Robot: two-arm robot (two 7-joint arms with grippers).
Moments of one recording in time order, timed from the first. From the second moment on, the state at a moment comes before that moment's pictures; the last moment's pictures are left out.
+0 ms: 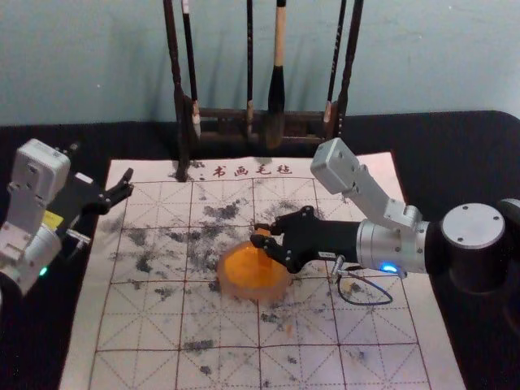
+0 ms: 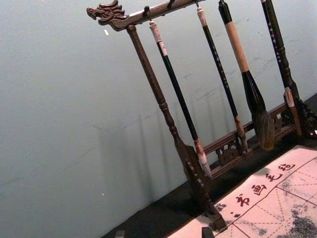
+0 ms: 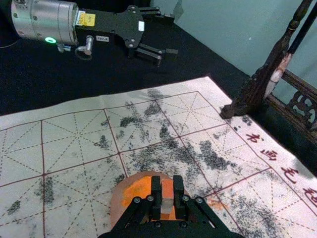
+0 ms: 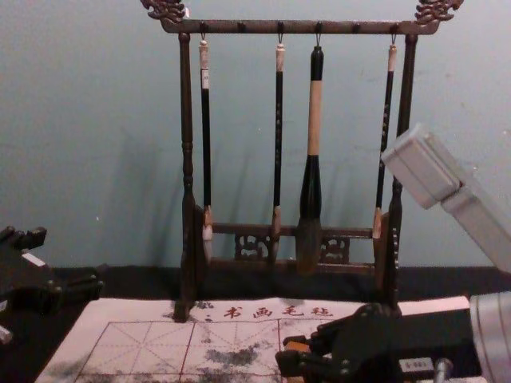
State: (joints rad) left arm -0.20 0.60 0.45 -1.41 -0.25 -0.12 0.03; right arm 0.44 0.47 -0.67 -1.37 0.31 0.16 0.67
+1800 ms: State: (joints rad) left arm -0.20 0.60 0.45 -1.41 -0.25 -0.12 0.03; right arm 0.48 0.41 -0.69 -1.31 0.30 0.17 0.65
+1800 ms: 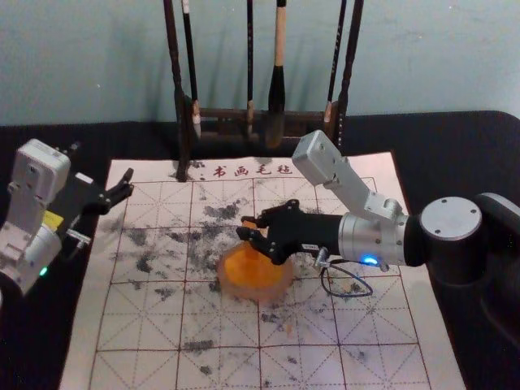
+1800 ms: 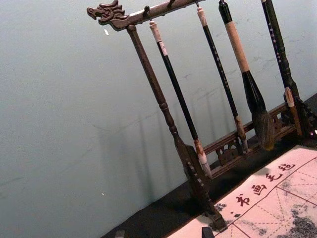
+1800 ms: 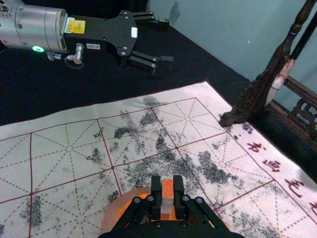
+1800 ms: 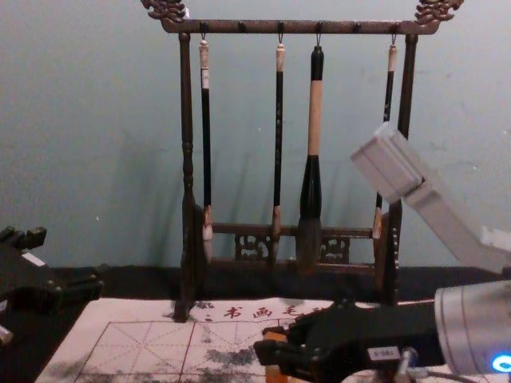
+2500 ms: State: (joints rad) left arm -0.20 0.60 0.45 -1.41 -0.25 -0.12 0.03; right arm 0.44 0.47 -0.66 -1.37 0.31 0.16 0.66
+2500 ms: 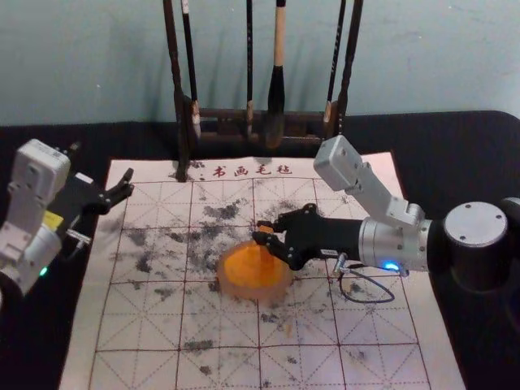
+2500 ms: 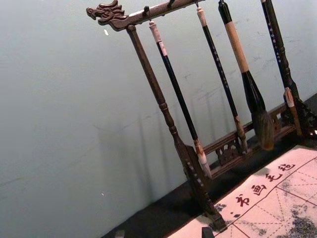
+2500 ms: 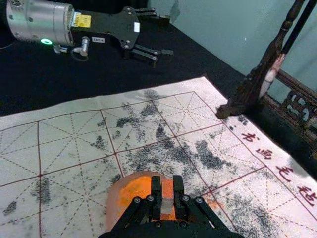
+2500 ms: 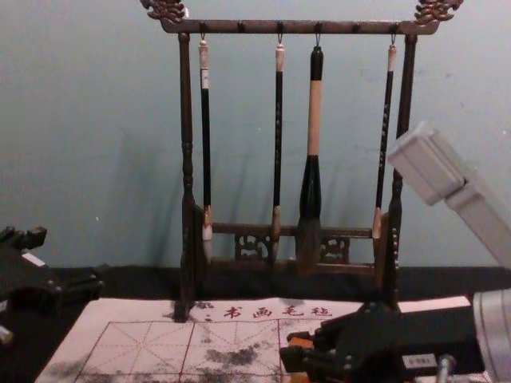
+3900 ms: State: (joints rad) left arm -0.20 0.60 0.45 -1.41 -0.25 -0.12 0.03; right arm 0.47 0.42 -0.70 -1.33 0.32 0.17 0.67
